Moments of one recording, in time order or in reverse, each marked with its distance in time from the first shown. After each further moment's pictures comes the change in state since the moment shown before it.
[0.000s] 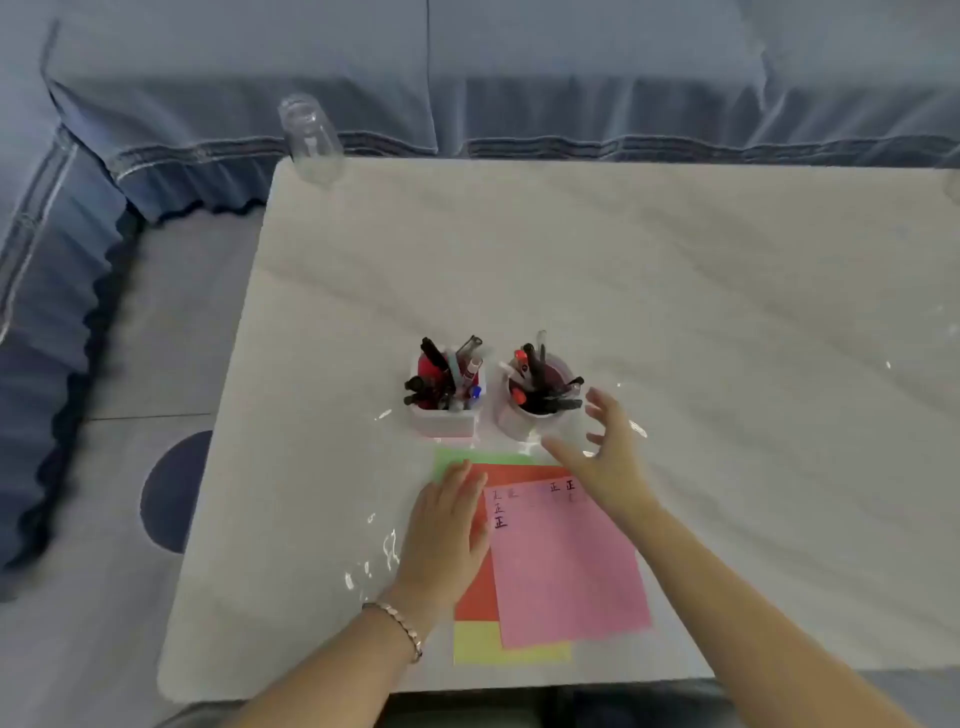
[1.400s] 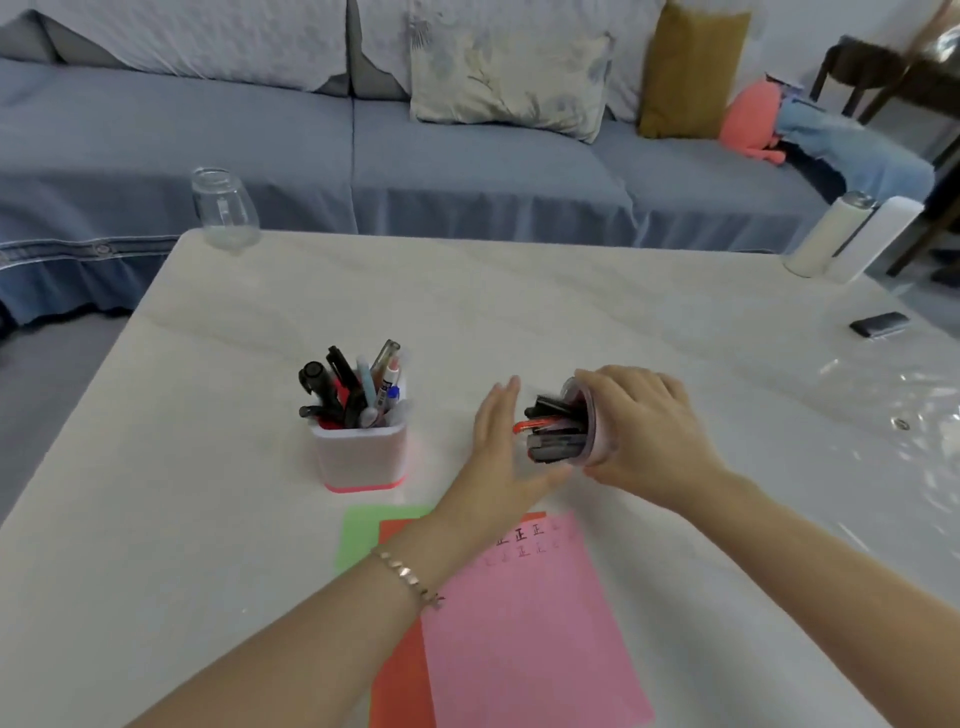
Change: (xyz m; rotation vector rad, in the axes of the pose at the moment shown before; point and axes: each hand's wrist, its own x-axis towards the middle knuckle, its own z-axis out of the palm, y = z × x) left_hand 0.099 0.082 0.013 -0.869 0.104 0.378; right_hand 0.022 0.028 -0.079 -1.046 0.305 -0.691
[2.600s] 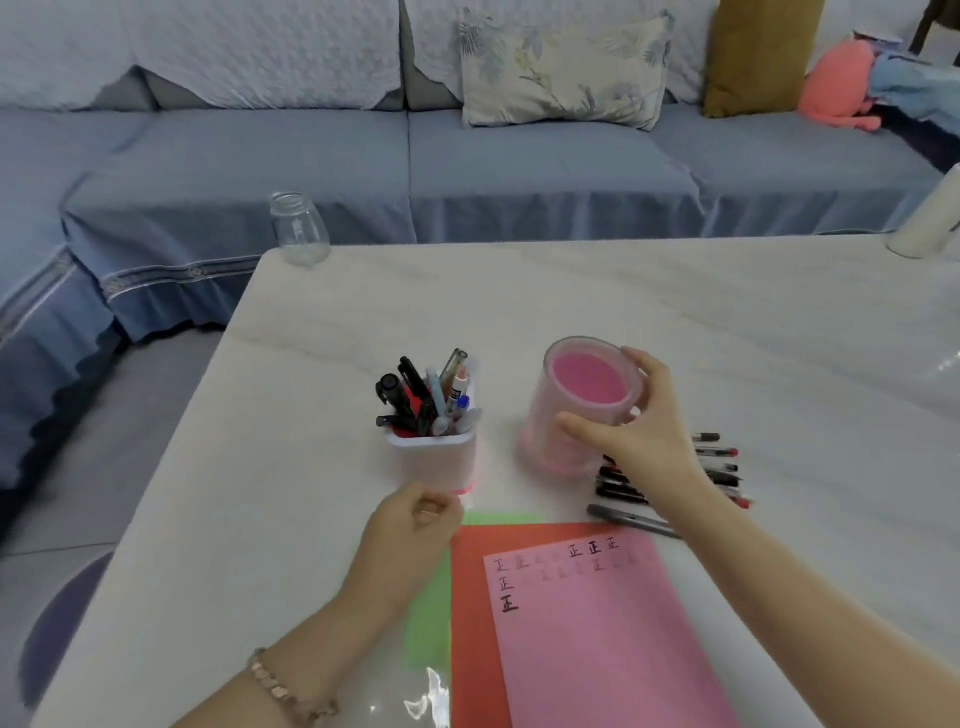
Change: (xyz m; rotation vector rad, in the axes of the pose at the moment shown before) left_hand -0.077 -0.029 -0.089 0.011 0.339 -0.387; right_hand 0.024 -0.068 0.021 1.216 0.131 0.463
